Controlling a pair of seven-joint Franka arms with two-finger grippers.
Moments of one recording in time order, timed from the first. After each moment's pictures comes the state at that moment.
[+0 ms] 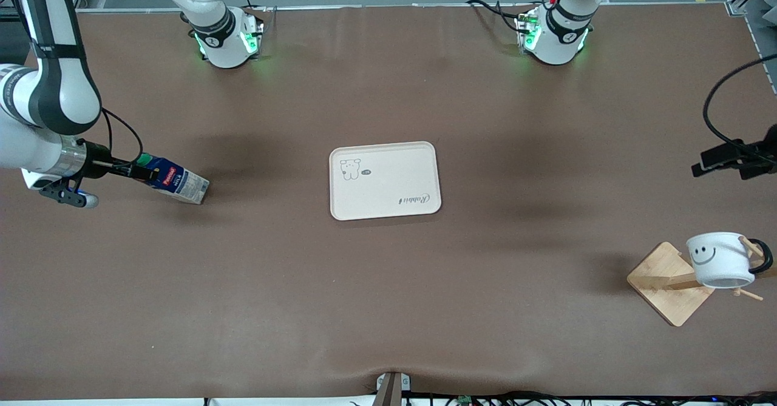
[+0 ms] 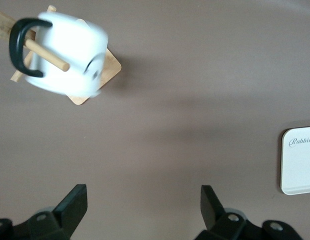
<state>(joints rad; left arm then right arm) 0.53 0.15 -0.49 -1.50 -0.01 1.63 0.06 -0.16 0.15 -0.05 -2.07 0.16 1.98 0.01</state>
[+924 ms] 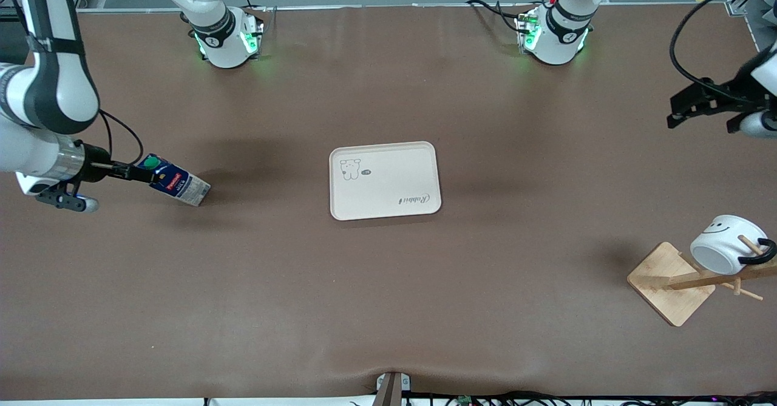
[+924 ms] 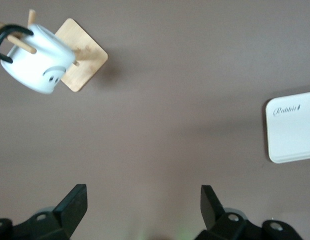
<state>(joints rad) 0.34 0.06 -0.45 -1.40 0.03 1.42 0.00 -0.12 0.16 -0.04 -1.92 0.16 1.85 0.01</state>
